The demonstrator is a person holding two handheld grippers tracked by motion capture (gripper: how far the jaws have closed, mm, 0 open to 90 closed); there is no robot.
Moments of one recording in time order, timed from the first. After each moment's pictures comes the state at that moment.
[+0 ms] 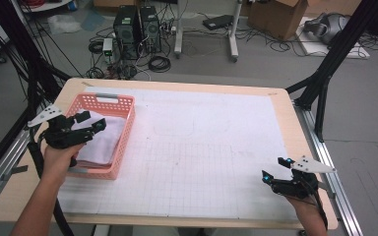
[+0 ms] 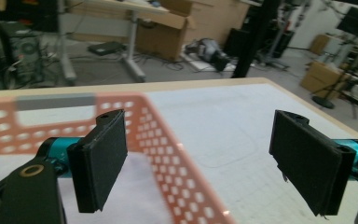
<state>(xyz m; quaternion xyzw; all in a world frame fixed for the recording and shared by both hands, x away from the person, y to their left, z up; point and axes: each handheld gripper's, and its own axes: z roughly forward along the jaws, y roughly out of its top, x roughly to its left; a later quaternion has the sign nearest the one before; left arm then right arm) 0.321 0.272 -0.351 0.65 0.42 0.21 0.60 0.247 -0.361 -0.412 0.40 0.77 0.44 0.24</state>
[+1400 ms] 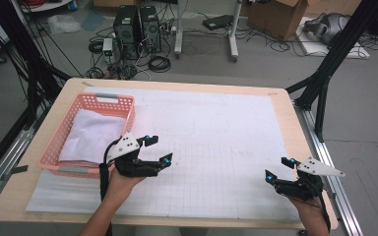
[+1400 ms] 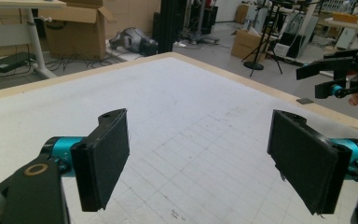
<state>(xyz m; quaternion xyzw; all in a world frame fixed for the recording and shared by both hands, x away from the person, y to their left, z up) 0.280 0.117 -0.386 0.72 0.28 0.16 0.62 0.238 -0.367 -0.406 0.41 0.75 0.46 0.24</state>
